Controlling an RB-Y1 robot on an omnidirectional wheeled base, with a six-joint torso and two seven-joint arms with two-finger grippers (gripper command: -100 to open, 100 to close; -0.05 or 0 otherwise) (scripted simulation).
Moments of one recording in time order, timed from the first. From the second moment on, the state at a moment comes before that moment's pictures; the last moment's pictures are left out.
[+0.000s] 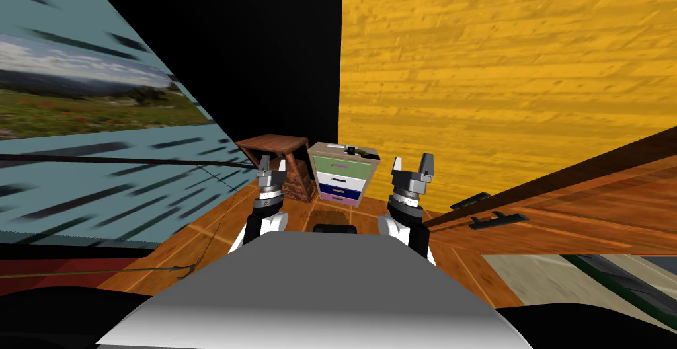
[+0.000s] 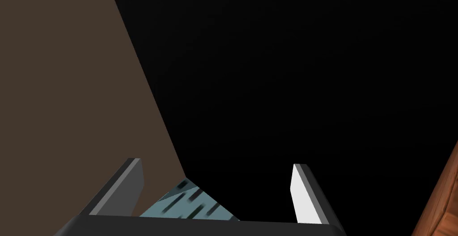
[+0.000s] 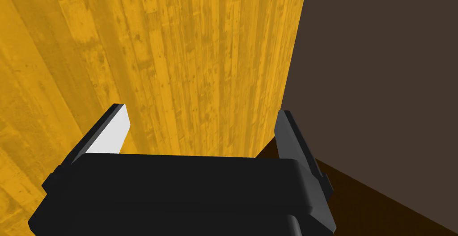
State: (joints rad) left arm 0.49 0.05 0.02 -2.21 0.07 -0.57 0.06; right arm 0.53 0.04 0.07 -2.39 -0.10 -0.56 0.10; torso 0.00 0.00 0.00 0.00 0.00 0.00
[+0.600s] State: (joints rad) left arm 0.49 0.05 0.02 -2.21 0.07 -0.57 0.06; right arm 0.53 0.04 0.07 -2.39 -0.10 -0.56 0.10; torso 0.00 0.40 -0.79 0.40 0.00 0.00
